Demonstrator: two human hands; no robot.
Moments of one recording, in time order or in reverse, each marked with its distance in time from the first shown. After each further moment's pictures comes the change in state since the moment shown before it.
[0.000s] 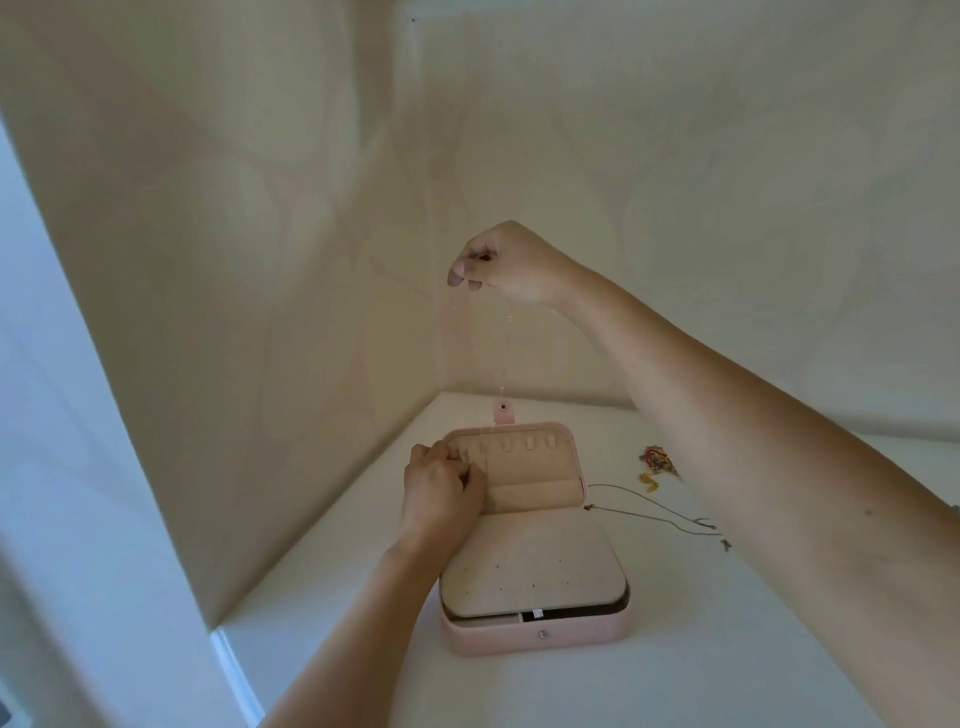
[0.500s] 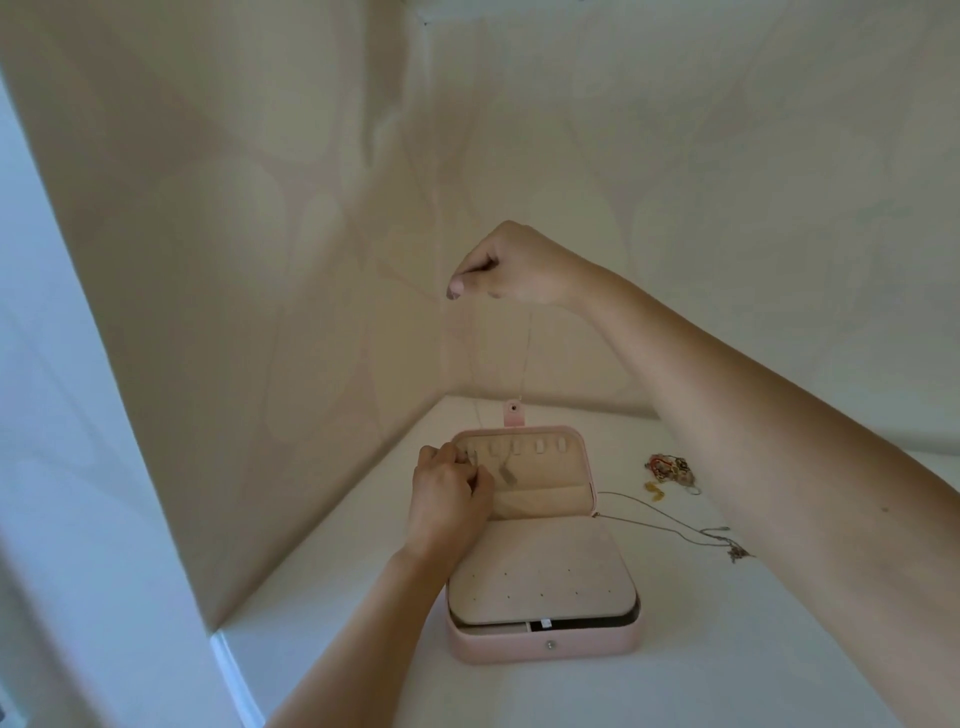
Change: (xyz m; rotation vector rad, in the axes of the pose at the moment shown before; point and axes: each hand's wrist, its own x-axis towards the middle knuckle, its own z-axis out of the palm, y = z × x) left_hand -0.002 0.006 -0.002 -0.036 0.062 0.051; right_hand 0.001 -0.004 -0.005 -0.046 -0.076 -0.108
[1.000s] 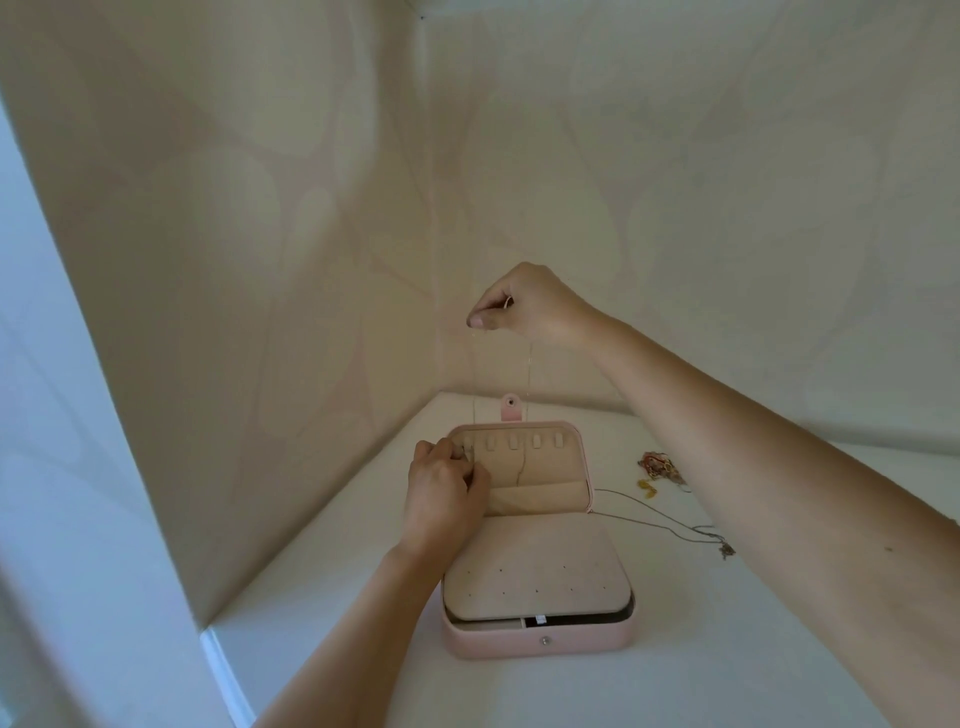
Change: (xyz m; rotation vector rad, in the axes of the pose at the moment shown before) left_hand 0.001 -0.004 0.006 -0.040 0.041 0.044; right_hand -0.018 0.035 0.026 0.011 0.036 0.075
